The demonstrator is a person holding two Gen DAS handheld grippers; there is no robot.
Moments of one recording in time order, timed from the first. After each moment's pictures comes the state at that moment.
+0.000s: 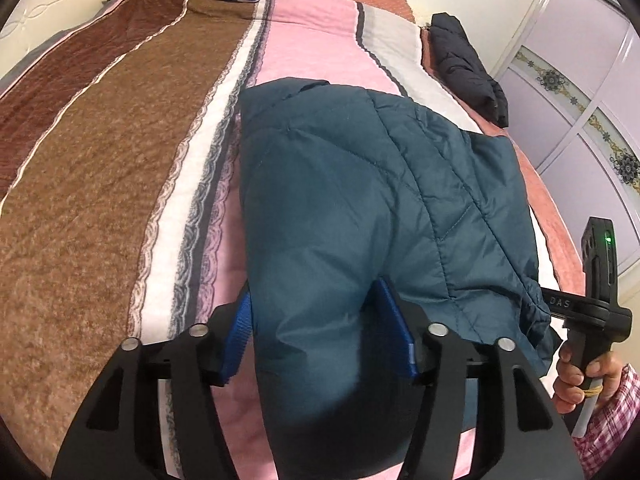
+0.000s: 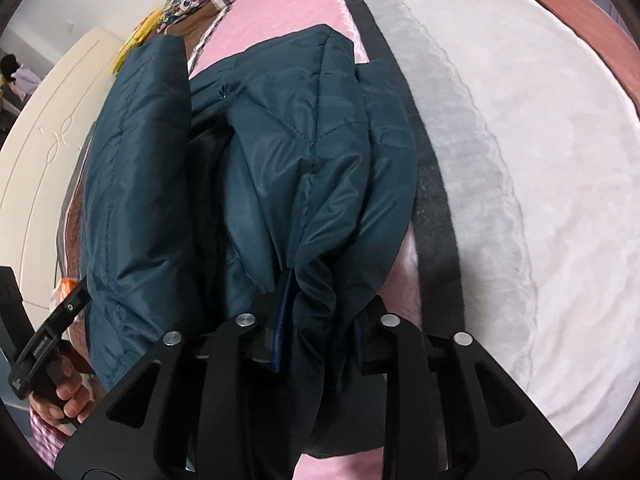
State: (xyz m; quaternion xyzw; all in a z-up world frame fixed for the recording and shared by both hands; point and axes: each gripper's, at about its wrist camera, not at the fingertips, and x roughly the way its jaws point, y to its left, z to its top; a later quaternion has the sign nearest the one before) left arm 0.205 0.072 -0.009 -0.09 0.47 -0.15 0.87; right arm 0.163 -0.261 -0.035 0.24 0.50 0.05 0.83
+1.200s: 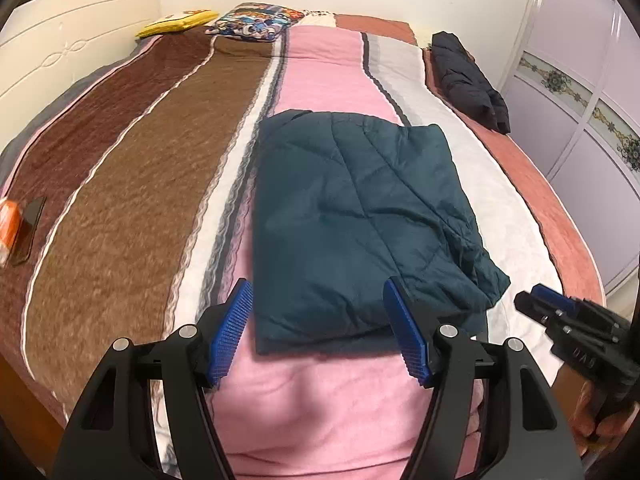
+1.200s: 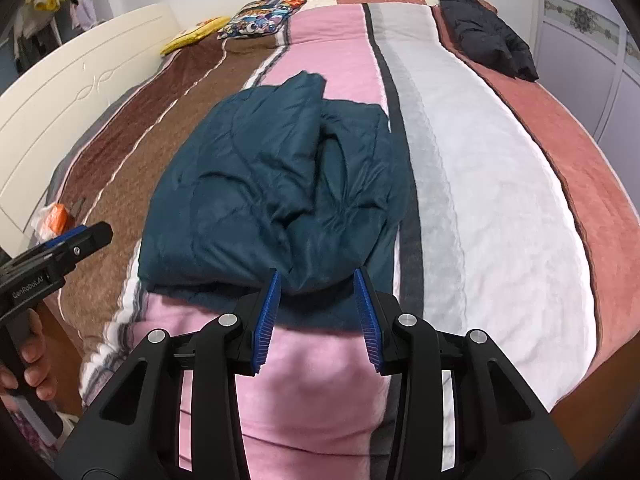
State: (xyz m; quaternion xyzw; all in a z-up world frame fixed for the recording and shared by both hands) left arm 0.074 0.054 0.051 -0.05 0.42 -0.09 0.90; right arm 0.029 -0.198 0.036 0.08 0.40 0.04 0.91
